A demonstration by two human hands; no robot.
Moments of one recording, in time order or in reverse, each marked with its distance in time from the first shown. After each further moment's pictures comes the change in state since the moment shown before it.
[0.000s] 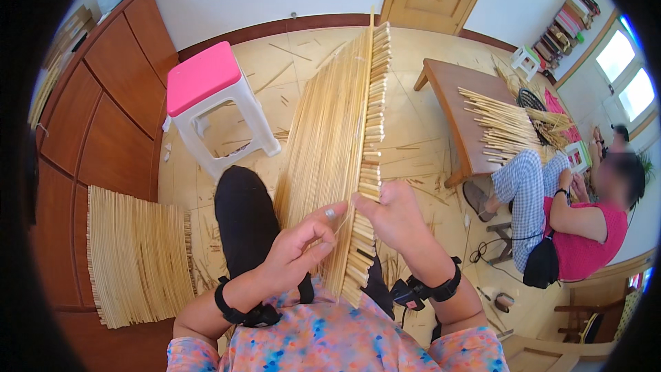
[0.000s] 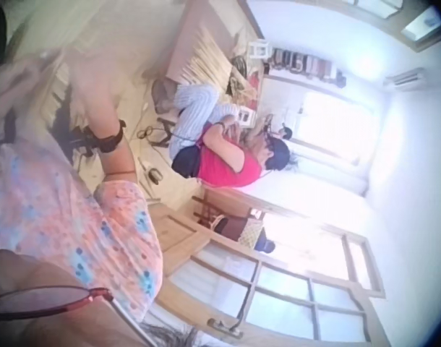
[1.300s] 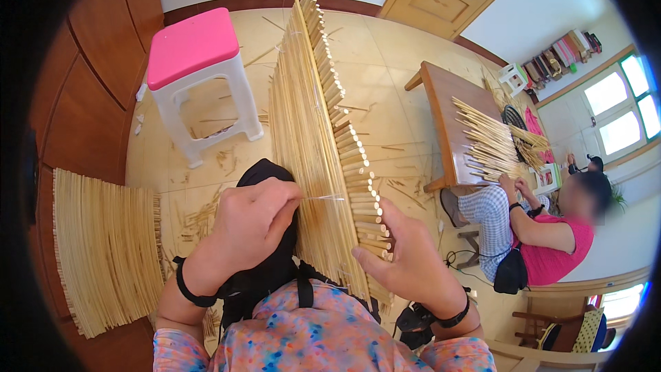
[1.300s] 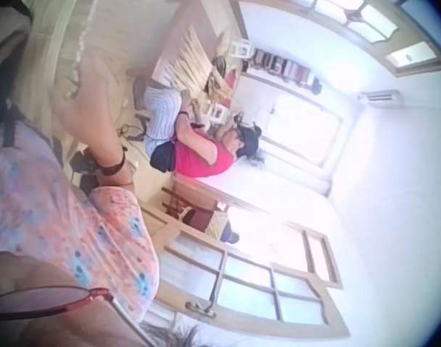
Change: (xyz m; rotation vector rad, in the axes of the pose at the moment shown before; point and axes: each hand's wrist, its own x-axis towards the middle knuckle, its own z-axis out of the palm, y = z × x) left_hand 0.023 0.021 -0.095 0.766 0.300 0.249; right_hand -0.009 -0.072 0.008 -0.092 -0.278 -0.007
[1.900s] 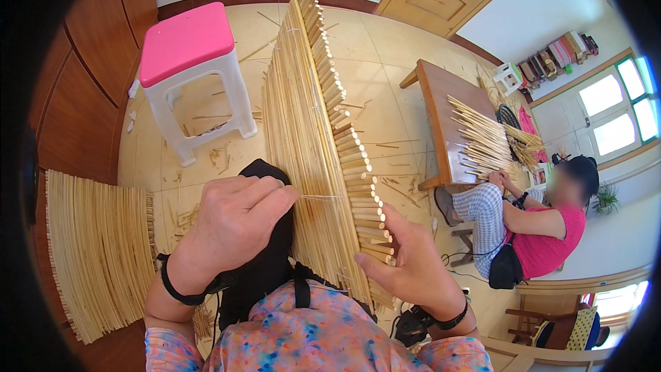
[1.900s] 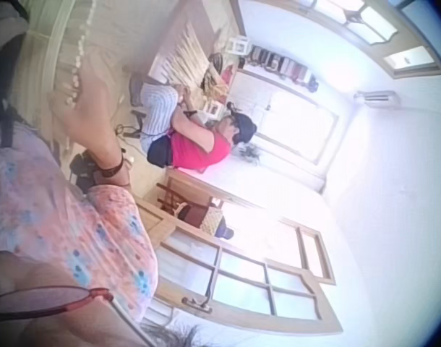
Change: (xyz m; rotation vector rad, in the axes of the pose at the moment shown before) left_hand 0.013 -0.012 -0.016 0.233 0.017 0.271; right_hand -0.001 0.002 0.001 0.094 0.007 0.050
